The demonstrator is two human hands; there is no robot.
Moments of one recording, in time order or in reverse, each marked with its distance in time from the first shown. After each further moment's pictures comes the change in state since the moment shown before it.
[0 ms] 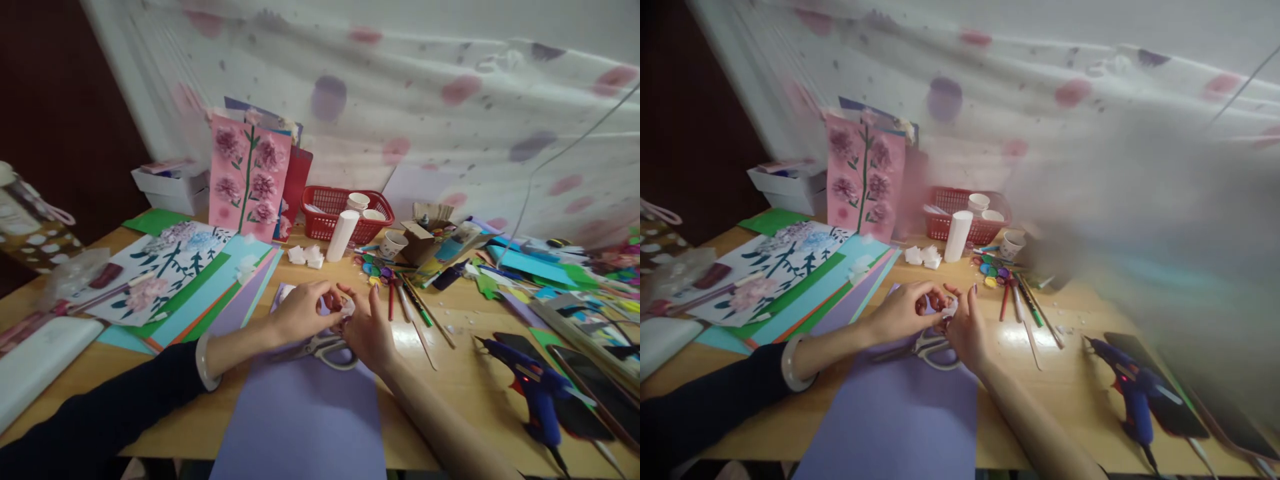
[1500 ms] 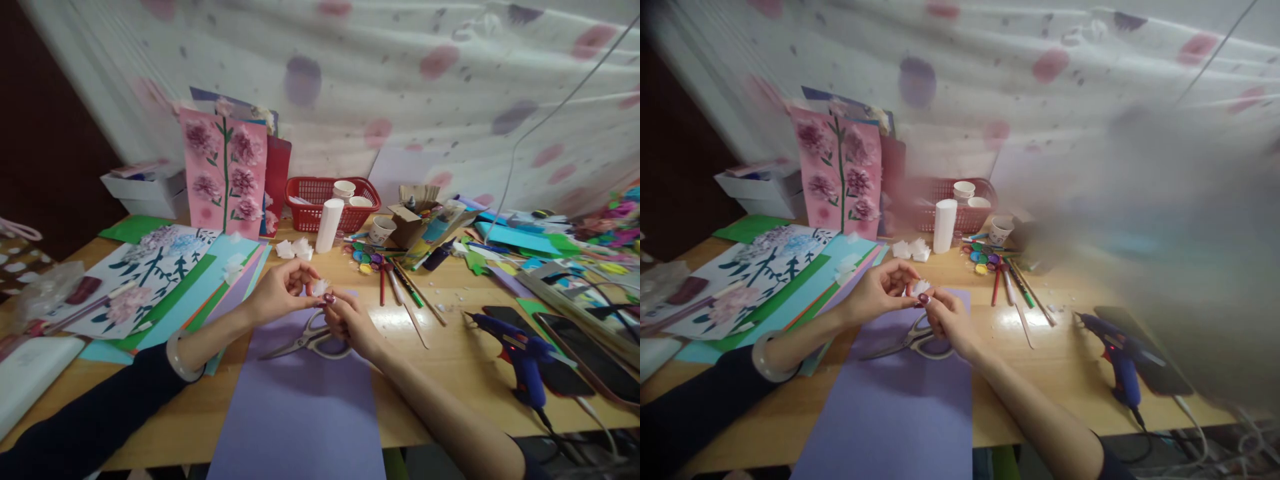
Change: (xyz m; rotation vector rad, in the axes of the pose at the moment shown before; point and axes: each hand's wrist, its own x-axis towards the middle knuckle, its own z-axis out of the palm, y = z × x) left_hand 0.006 -0.014 -0.022 -0.378 -0.033 -0.083; right_hand 0.000 0.005 -0.010 -0.414 -0.057 -0.006
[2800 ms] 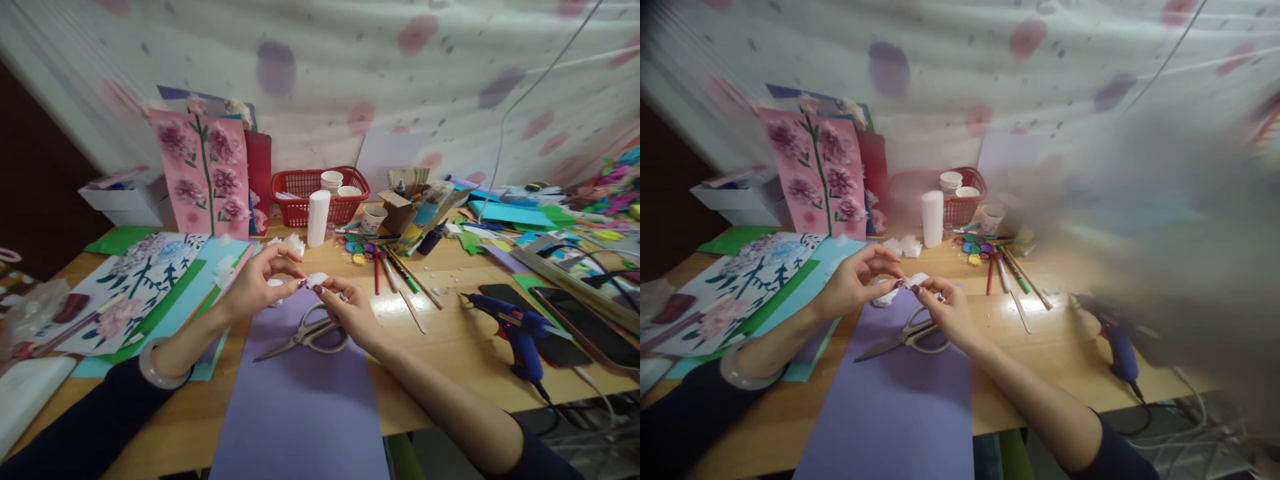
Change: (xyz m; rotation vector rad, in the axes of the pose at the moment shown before) left_hand 0.001 0.014 -0.014 0.016 0.008 0.028; right_hand -0.003 -0.006 0.002 -0.222 0.172 -0.203
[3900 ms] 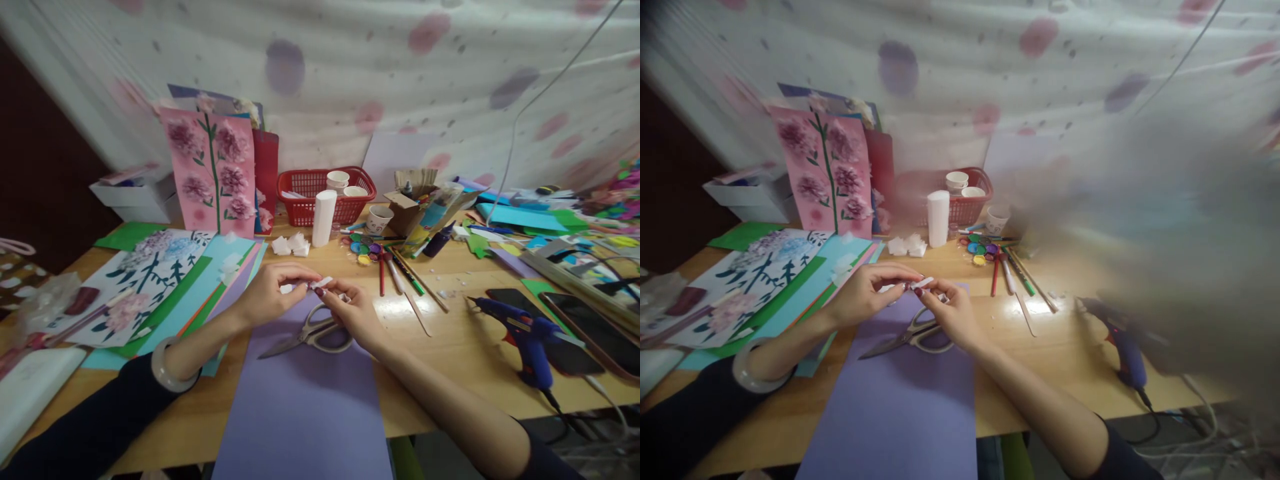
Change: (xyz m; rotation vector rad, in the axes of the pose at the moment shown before) left_hand -0.004 0.003 0.011 0.315 -0.030 0.139; right_hand 0.000 0.002 0.001 -0.119 0.020 0.019
